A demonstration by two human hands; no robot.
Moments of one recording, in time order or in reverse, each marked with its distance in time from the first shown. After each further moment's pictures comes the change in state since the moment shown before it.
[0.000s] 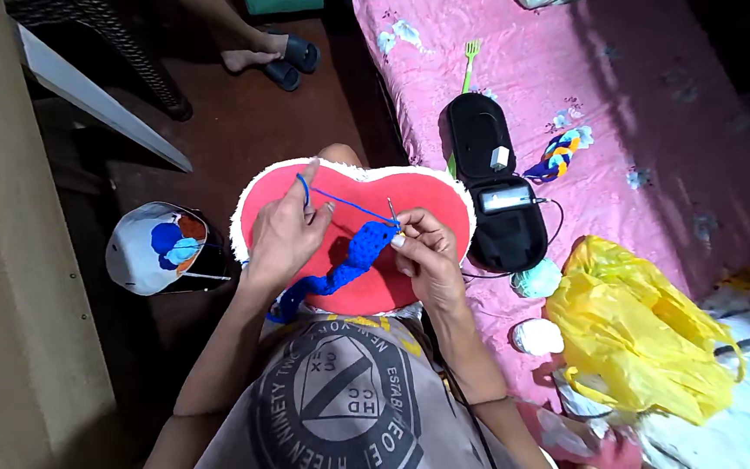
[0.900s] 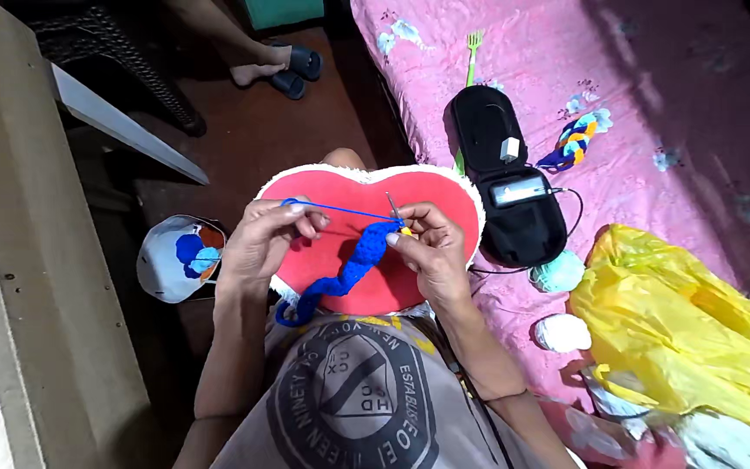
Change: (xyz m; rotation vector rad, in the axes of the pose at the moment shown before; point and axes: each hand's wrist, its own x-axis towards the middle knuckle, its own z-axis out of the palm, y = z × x) left_hand 0.005 -0.024 -0.022 -0.977 -0.198 0.014; right_hand 0.003 -0.004 0.014 -0.124 0.112 -0.075
